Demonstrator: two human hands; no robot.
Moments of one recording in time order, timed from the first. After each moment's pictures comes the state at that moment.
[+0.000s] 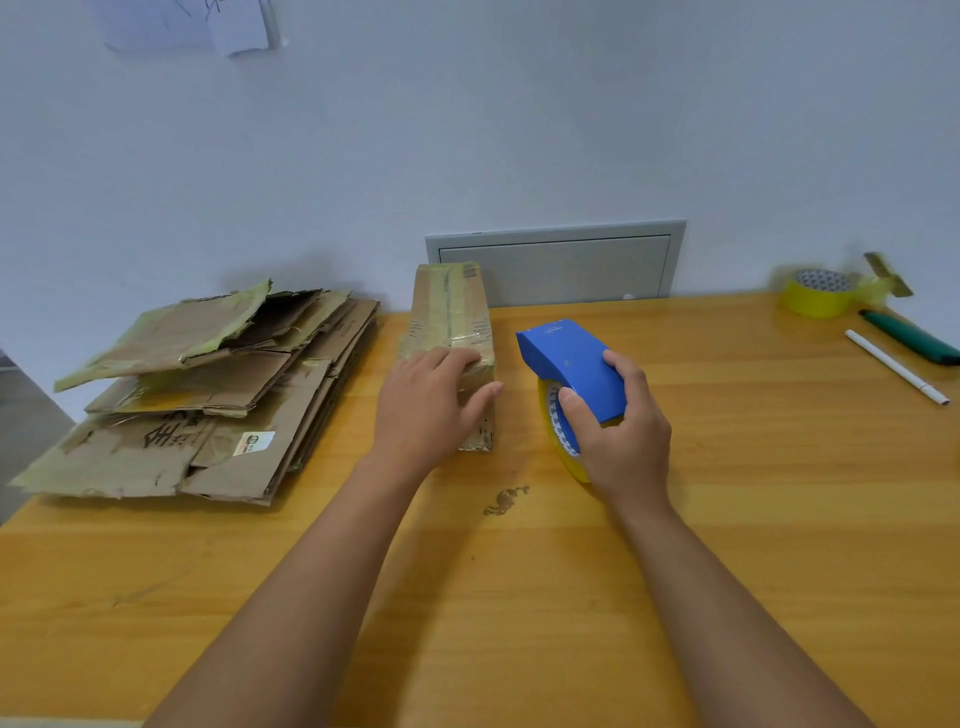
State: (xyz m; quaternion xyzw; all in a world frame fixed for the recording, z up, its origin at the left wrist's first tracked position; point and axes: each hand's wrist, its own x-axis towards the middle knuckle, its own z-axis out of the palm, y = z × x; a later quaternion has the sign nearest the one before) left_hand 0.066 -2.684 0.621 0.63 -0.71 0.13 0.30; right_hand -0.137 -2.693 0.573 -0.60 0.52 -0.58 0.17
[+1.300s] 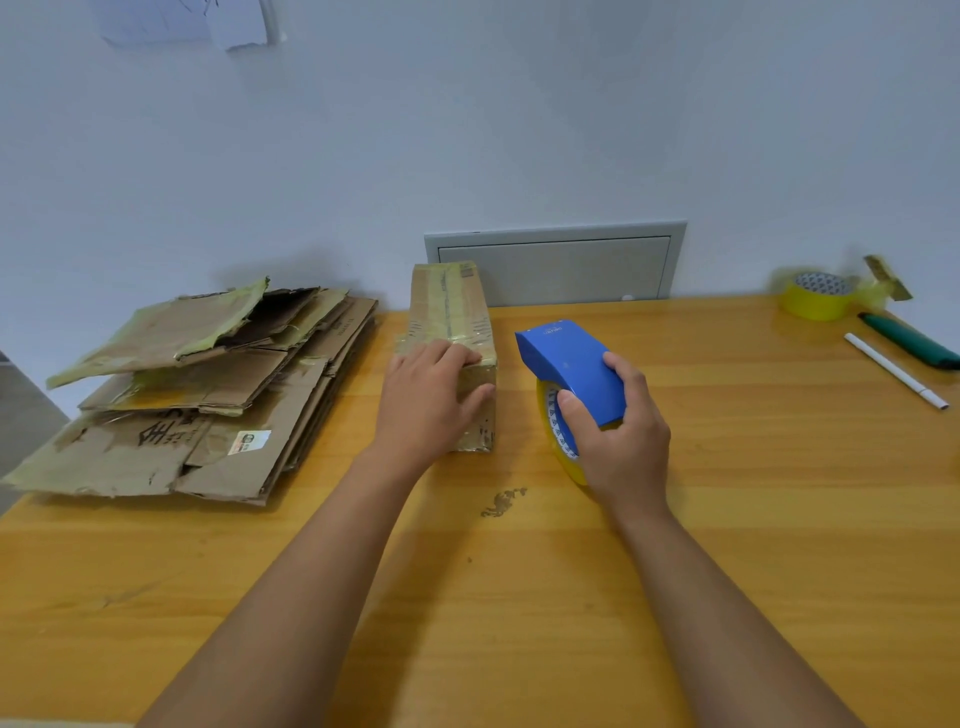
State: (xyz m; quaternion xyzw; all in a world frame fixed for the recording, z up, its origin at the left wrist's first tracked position) left_hand 0.066 -2.692 0.620 0.63 -0.71 0.11 0.31; right_hand -0.136 -2.692 0.573 -0.60 0.52 -0.58 0.16
